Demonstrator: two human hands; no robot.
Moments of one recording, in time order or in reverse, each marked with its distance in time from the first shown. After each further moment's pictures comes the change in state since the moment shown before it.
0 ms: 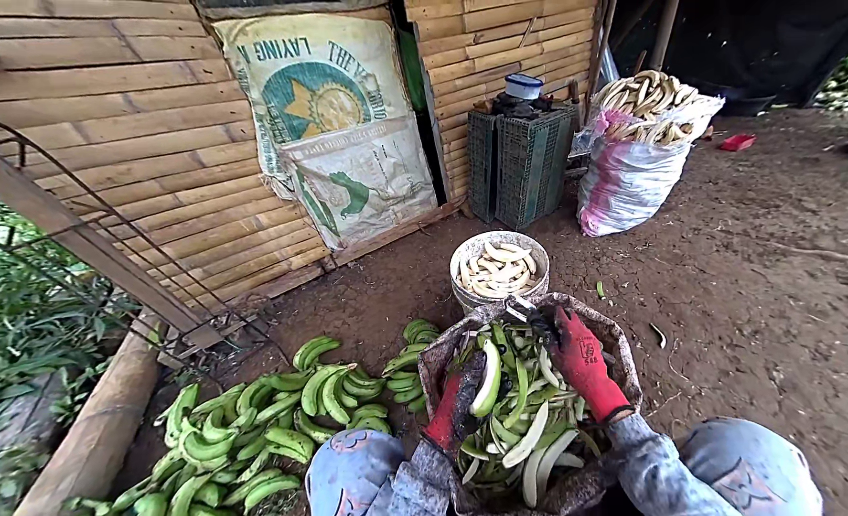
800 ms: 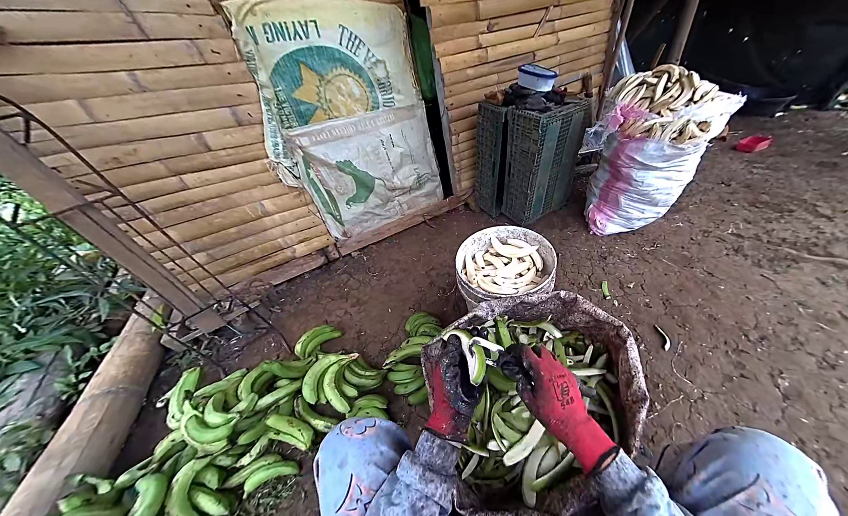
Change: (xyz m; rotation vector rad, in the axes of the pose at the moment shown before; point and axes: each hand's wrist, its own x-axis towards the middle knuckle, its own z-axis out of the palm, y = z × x) left_hand 0.016 0.003 0.001 -0.215 0.328 0.428; right_hand -0.046 -0.038 0.028 -0.013 -0.170 -0.096
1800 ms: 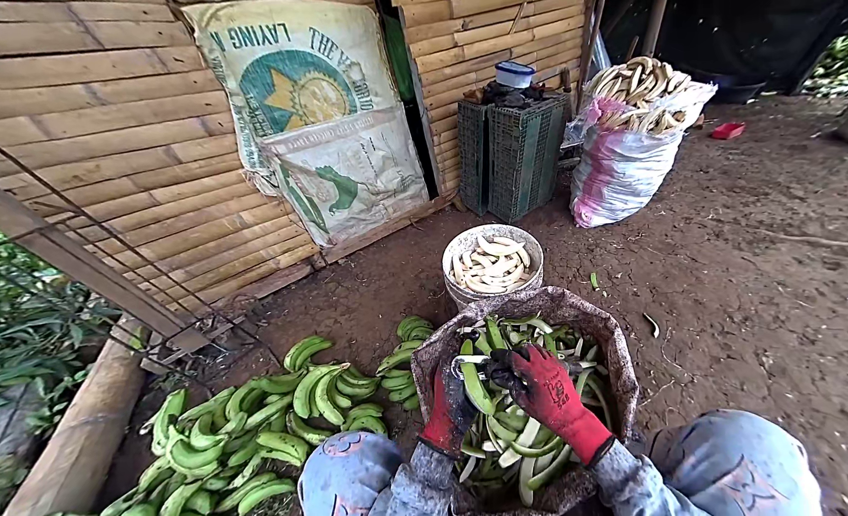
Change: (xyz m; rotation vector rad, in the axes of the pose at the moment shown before) left_hand -0.013 0.003 0.004 0.264 -0.160 -0.054; right_hand 0.004 0.022 0.010 -0.023 0.217 -0.312
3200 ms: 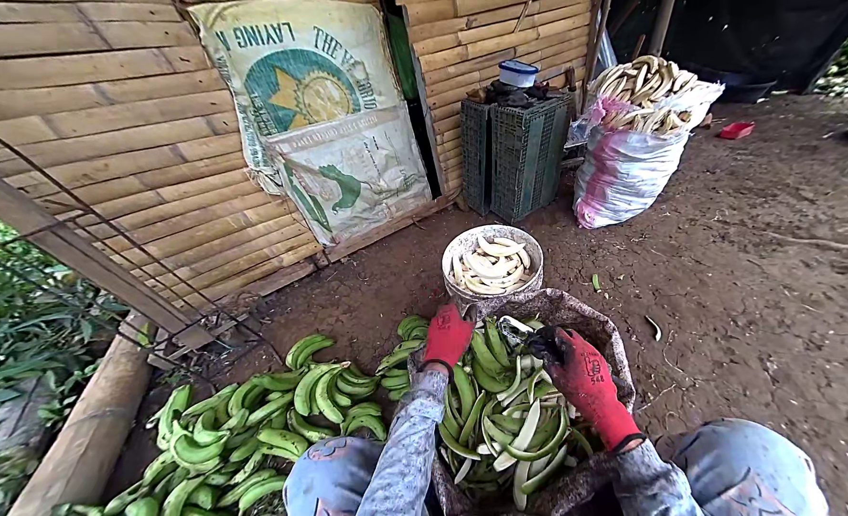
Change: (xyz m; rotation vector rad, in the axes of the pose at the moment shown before) left_hand 0.101 0.023 0.015 1.367 -0.036 -0.206; right_hand 0.008 0.031 -0.046 0.027 -0.148 0.519
